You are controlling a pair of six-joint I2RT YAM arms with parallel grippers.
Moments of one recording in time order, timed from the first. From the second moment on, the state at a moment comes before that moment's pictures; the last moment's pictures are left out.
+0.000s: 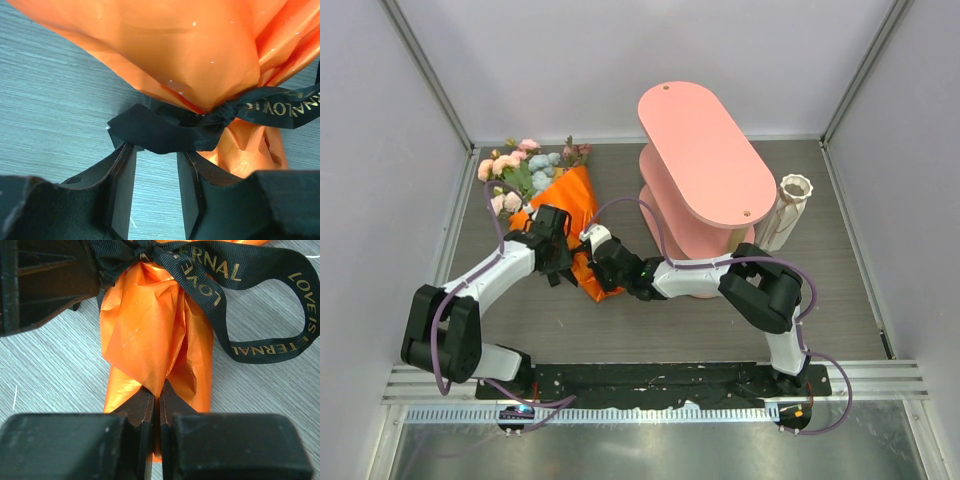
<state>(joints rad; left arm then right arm) -0.32 1.39 0.84 -0.55 -0.23 -0.55 1.07 1.97 1.19 0.12 0.19 0.27</state>
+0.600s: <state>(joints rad) -0.33 1.38 0.83 -0.51 -0.22 -0.56 1.07 1.97 1.19 0.12 0.18 0.27</state>
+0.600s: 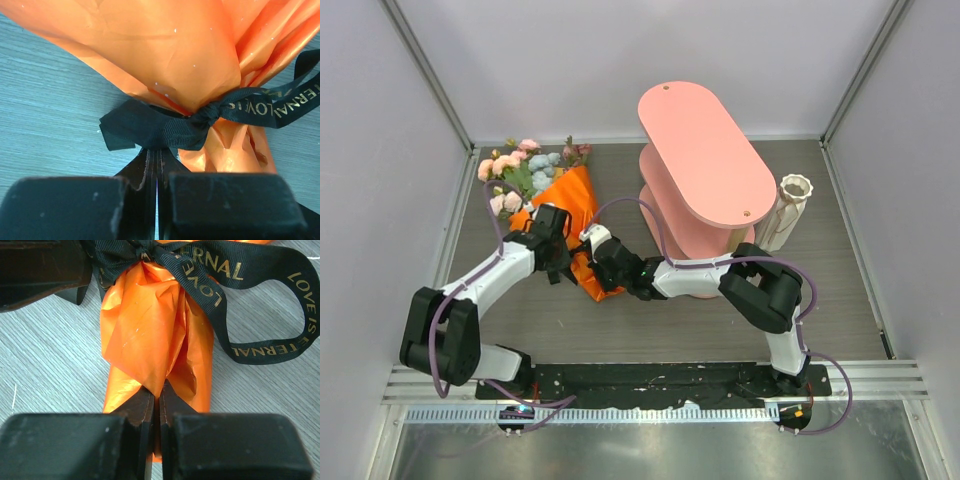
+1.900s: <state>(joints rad) 0.05 1.33 0.74 -0.55 0.13 -0.67 1.19 2.03 1.50 -0.01 0.24 0.24</state>
